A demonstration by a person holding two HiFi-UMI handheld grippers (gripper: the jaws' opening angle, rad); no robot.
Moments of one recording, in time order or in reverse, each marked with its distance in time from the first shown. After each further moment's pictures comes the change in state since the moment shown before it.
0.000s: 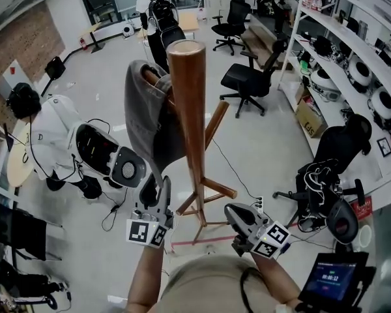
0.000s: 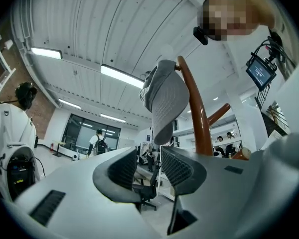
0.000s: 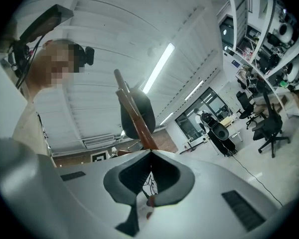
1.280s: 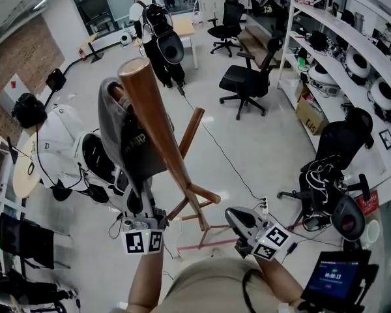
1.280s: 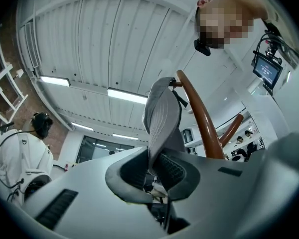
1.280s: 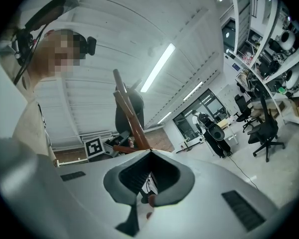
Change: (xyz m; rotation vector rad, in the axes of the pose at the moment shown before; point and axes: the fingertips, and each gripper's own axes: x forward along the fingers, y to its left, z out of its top) left arm -0.004 0.008 0.059 0.113 -0.192 0.169; right arm -0.019 -0.018 -0.007 -0.034 0.021 -0.032
